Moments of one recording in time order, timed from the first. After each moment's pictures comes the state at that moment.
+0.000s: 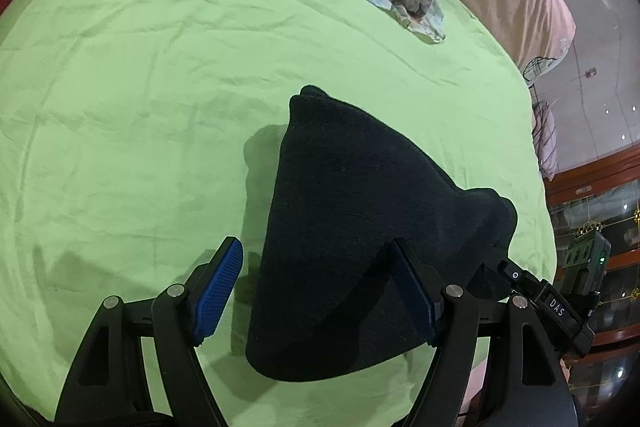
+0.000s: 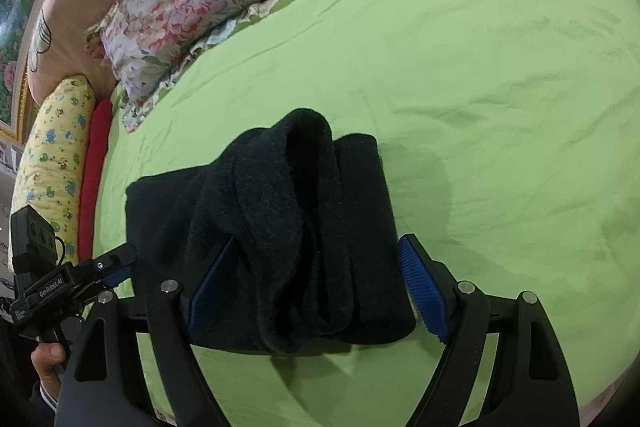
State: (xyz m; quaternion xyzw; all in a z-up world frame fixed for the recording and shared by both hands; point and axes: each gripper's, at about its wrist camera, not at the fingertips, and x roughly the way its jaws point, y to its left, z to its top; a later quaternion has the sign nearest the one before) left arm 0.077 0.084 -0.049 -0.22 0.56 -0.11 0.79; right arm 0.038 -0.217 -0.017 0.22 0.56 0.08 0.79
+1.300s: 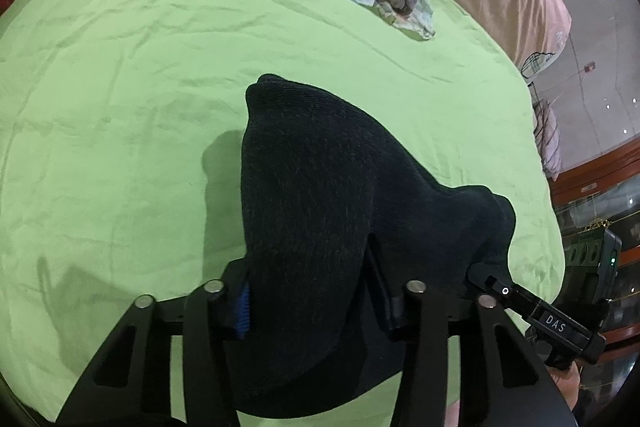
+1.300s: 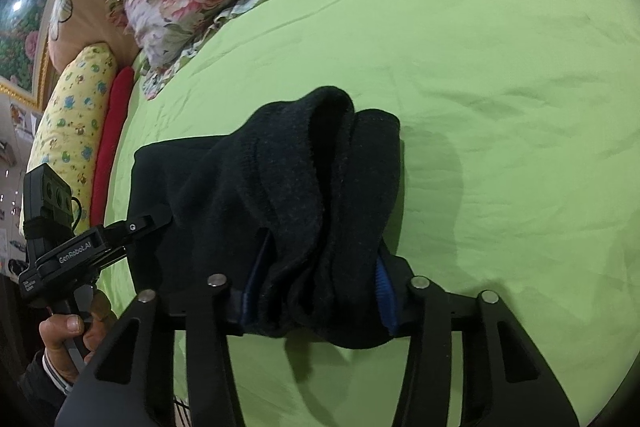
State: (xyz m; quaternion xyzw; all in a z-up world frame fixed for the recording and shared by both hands) left arm 0.081 0.049 -0.052 -0.21 0.54 -0.11 0.81; right arm 0.041 -0.216 -0.026 0.21 0.58 0.15 0.77
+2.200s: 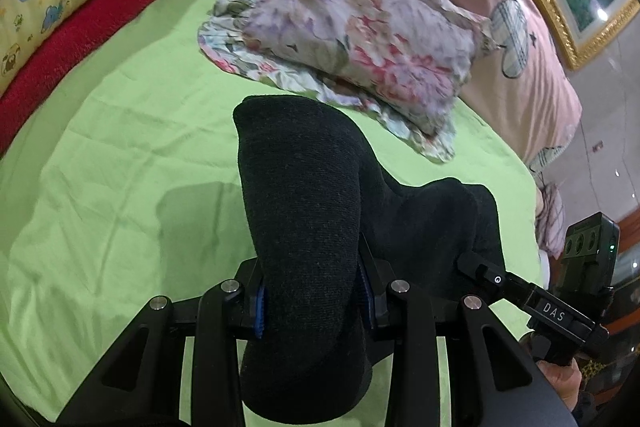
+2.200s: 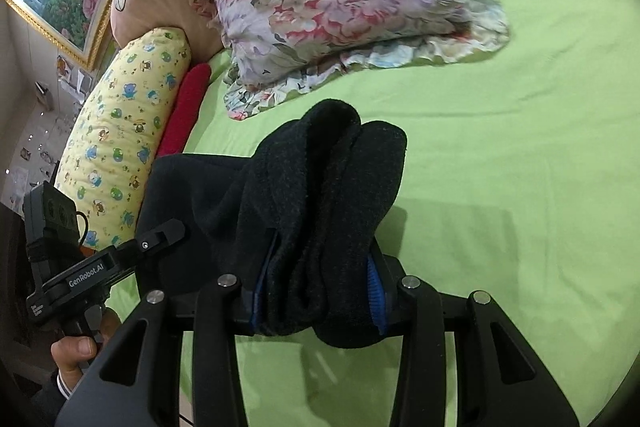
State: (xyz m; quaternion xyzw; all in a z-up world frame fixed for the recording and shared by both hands) left arm 0.099 0.141 0.024 -0.26 0.45 -0.03 0.85; right arm 0.134 -0.114 0.039 0.16 0.54 0.26 0.78
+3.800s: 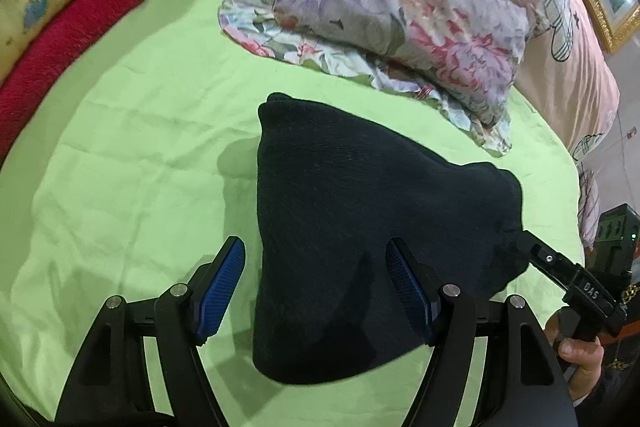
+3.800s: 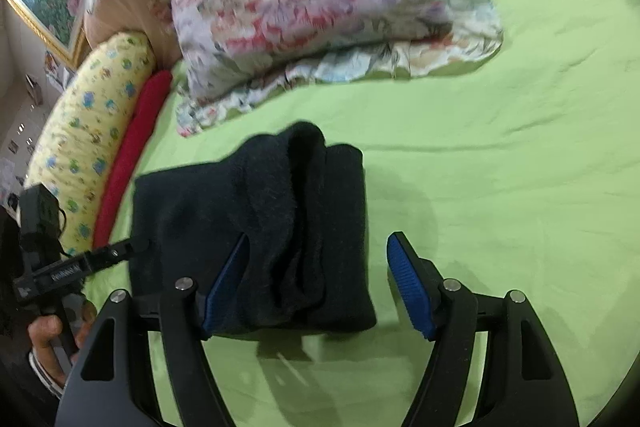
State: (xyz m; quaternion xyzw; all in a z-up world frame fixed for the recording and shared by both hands) left arm 0.140 0.154 -0.022 -0.21 0.48 0.01 0.85; right arm 0.188 -0.141 -0.014 0.14 0.52 0.26 0.80
